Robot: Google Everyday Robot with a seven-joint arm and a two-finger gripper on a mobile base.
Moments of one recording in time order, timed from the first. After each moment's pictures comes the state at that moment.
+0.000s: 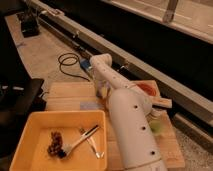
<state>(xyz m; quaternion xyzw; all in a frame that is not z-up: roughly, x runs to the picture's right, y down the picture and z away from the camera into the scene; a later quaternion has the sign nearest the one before) -0.032 0.035 0.997 -0.35 -0.18 -0.30 0.87</state>
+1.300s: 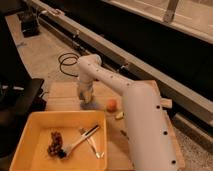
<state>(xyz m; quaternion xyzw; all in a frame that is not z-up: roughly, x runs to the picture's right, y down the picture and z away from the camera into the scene) -0.142 0.054 0.903 -0.29 -0.29 -0.33 0.85</state>
